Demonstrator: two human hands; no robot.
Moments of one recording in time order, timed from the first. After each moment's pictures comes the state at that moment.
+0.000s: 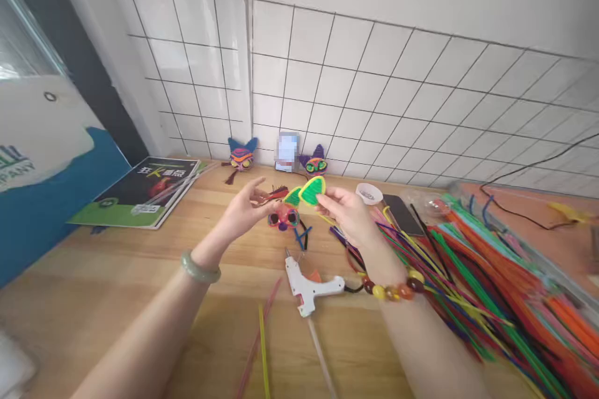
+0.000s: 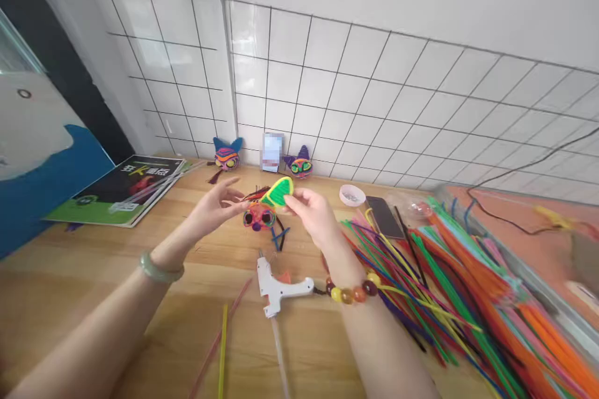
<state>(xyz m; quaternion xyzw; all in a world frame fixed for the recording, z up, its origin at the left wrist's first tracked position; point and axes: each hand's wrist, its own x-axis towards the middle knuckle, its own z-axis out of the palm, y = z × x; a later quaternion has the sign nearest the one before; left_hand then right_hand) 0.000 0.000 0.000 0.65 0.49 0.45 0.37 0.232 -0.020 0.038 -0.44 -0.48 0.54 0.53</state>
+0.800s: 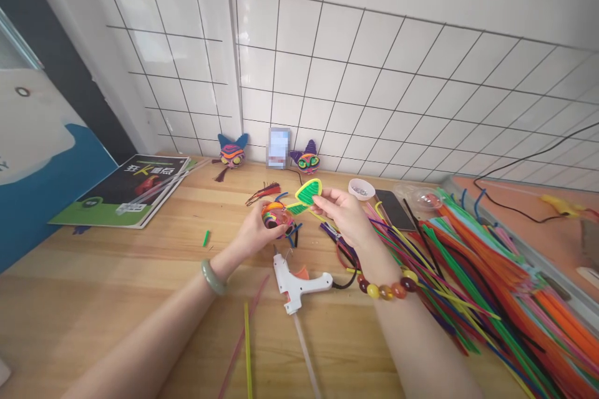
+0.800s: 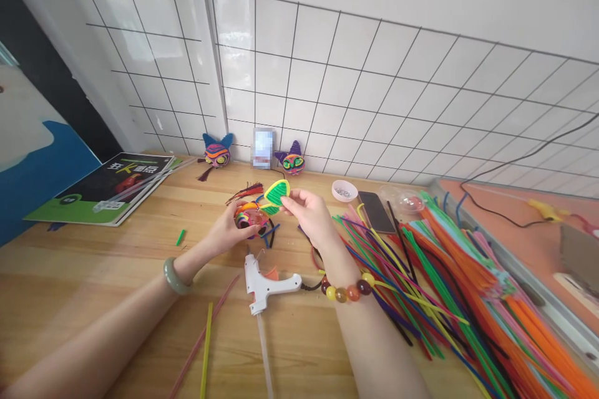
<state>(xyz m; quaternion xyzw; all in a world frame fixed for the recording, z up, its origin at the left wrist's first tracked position) 0.050 -0.020 -0.035 0.65 0.54 0.40 0.36 0.254 -0.021 0.028 -0.45 -0.51 0.52 0.52</state>
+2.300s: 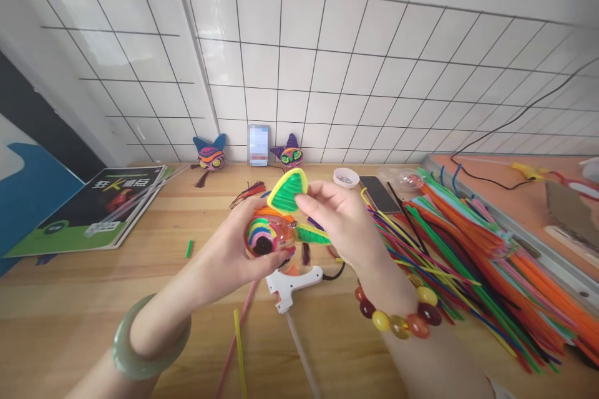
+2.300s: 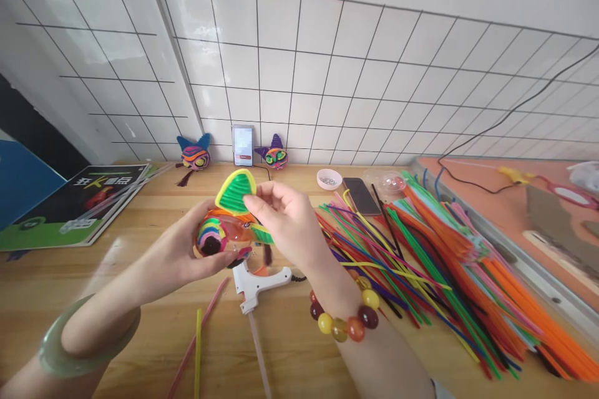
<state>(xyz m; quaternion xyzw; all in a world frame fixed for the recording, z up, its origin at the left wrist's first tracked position) 0.044 -0.086 0.064 0.75 0.43 0.33 0.37 0.239 -0.084 0.084 -0.42 -0.57 0.47 0.53</state>
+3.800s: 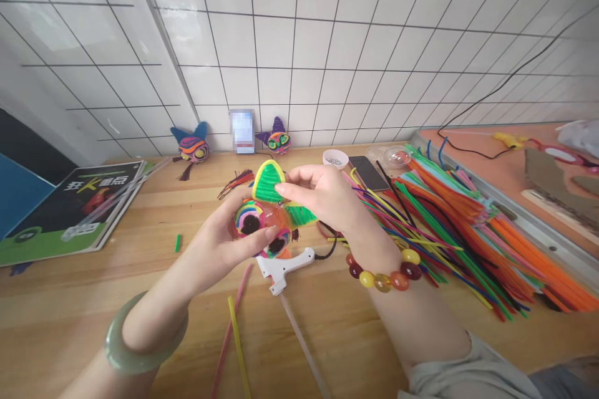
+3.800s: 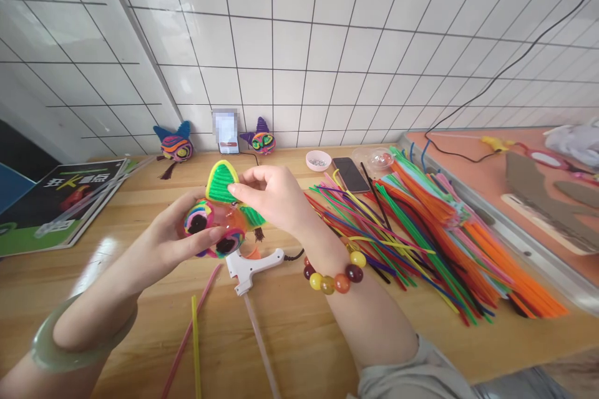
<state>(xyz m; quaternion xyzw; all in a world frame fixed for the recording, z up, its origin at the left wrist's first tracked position) 0.053 -0.085 0.062 0.69 0.38 0.35 0.51 0.248 -0.073 0.085 -0.48 -0.64 0.40 0.45</state>
